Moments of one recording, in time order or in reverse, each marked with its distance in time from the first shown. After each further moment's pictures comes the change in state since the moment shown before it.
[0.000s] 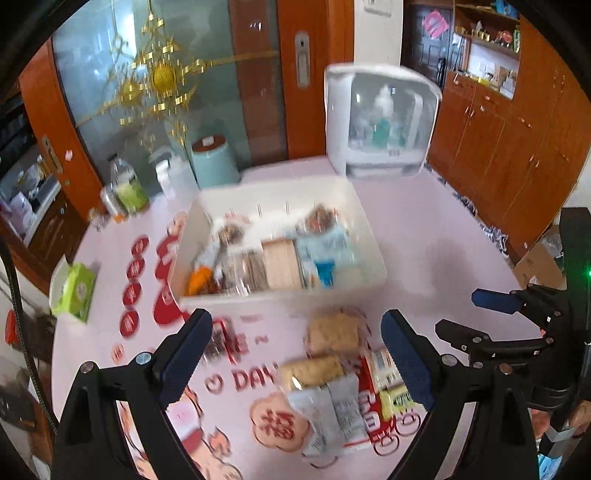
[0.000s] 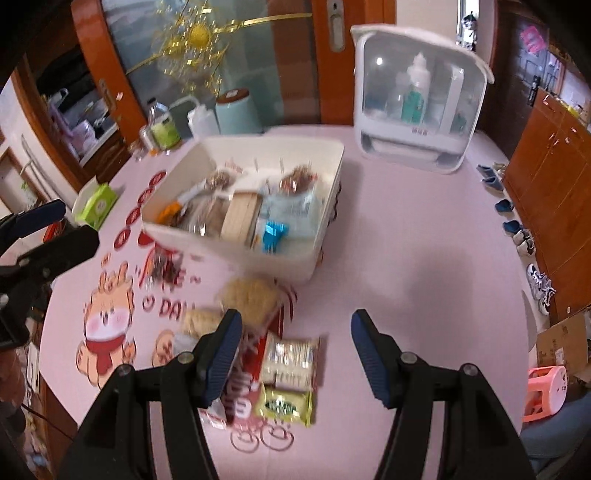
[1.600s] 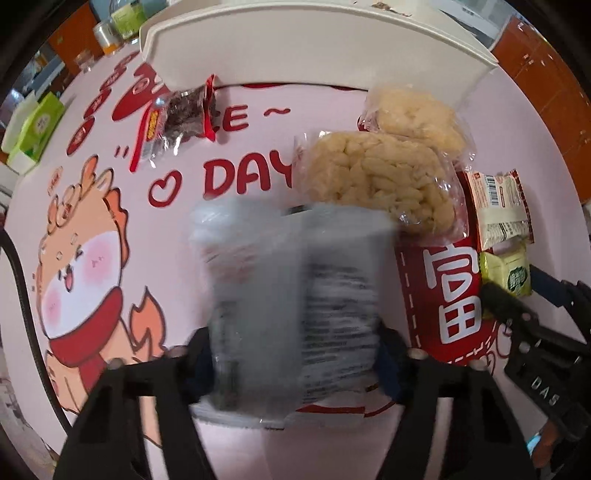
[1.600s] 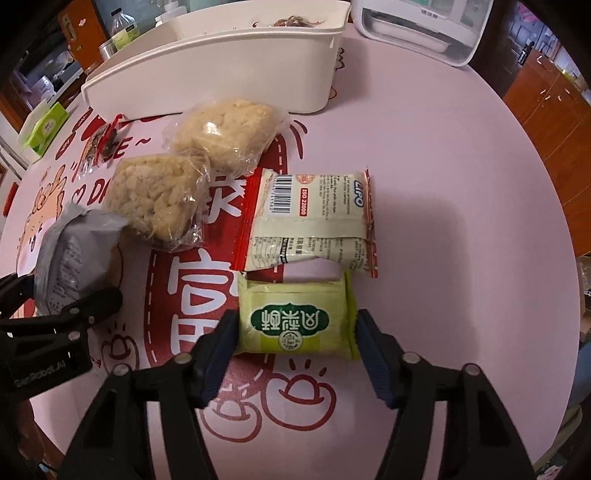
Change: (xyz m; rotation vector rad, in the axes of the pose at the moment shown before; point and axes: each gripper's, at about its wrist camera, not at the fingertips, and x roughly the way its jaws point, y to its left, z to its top) left arm 0.144 0.019 -0.164 -0.146 0.418 0.022; right arm 0.116 0.036 -0.108 0.054 0.195 -0.127
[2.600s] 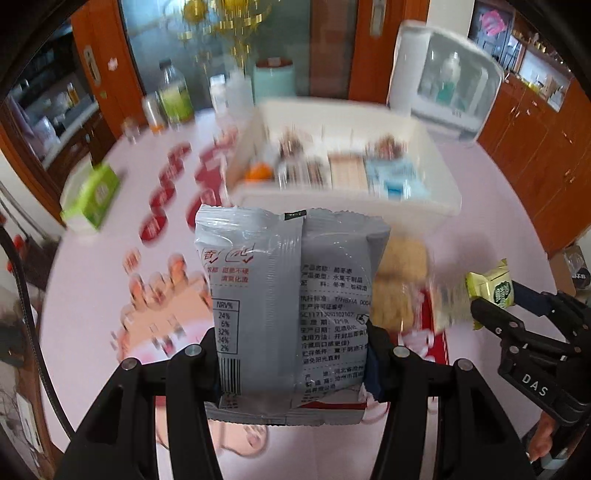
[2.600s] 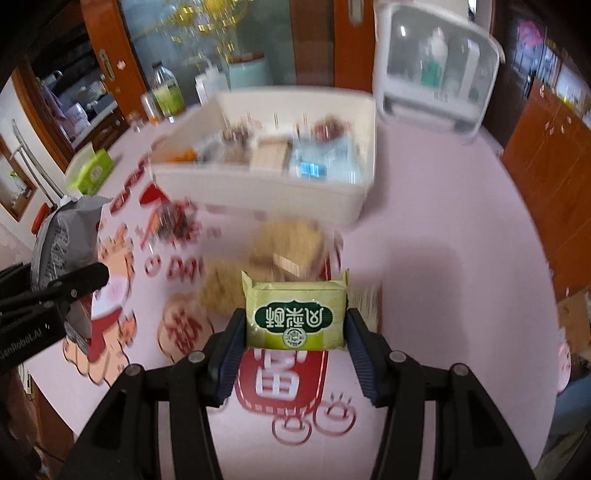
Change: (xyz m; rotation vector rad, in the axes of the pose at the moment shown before) left arm -0.156 0.045 0.043 -0.024 -0.299 0.022; right arm -0.116 0.025 0.053 -0.054 -0.225 0.063
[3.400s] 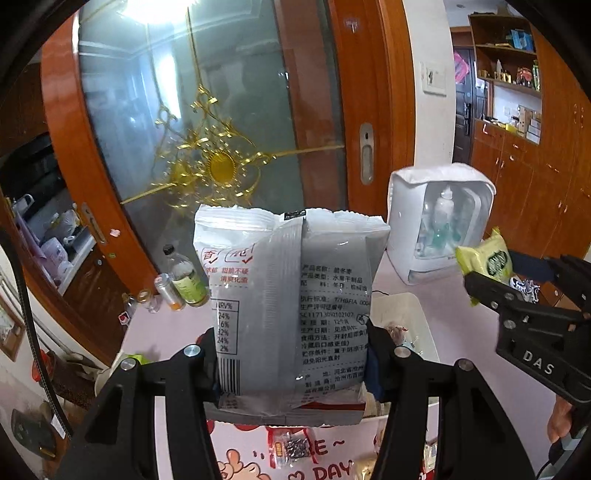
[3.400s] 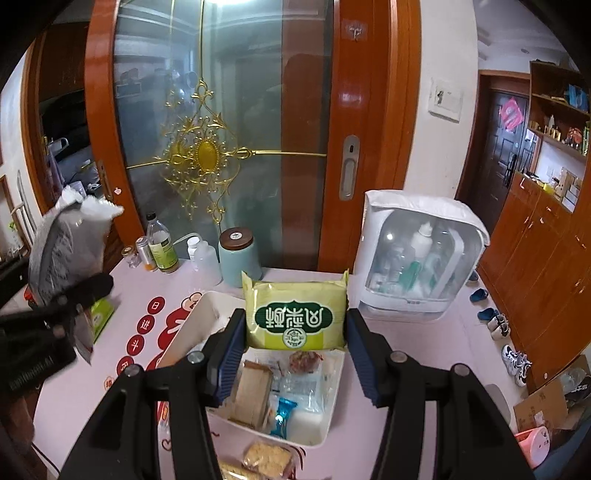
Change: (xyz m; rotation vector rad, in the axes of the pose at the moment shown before) left arm -0.092 -0.011 0.220 0.142 -0.350 0.043; right arm -0.081 -0.006 0.220 -0.021 -0.339 -0.069
